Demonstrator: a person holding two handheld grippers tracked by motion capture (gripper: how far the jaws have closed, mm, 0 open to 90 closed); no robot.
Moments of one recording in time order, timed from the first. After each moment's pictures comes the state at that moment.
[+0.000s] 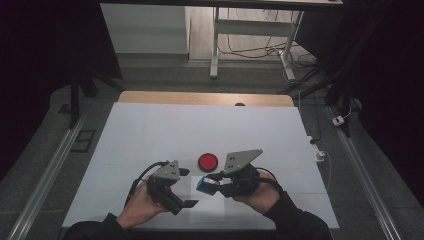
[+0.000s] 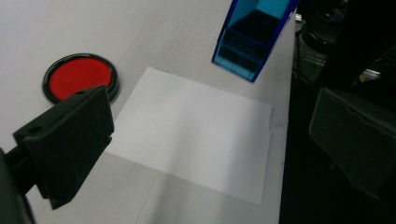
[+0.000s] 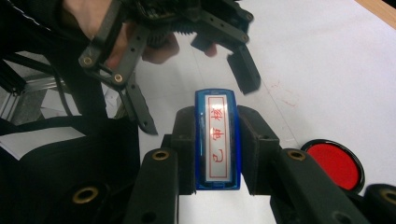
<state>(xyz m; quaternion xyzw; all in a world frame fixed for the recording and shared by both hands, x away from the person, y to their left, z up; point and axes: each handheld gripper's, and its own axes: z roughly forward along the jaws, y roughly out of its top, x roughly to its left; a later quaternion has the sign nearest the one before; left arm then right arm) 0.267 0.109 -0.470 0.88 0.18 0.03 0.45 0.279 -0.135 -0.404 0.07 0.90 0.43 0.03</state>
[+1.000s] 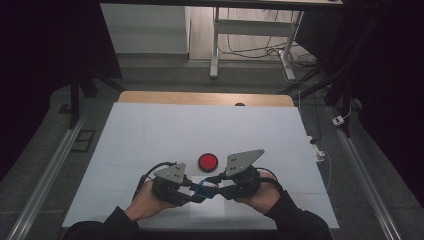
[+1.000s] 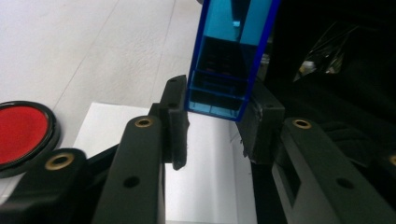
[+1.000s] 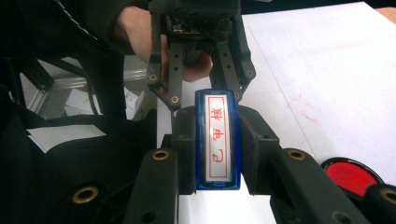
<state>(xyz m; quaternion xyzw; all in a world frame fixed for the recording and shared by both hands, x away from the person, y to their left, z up) 0.275 0.104 -0.474 0.87 0.07 -0.04 0.49 0.280 -0.138 -0.404 0.03 0.89 0.46 0.00</state>
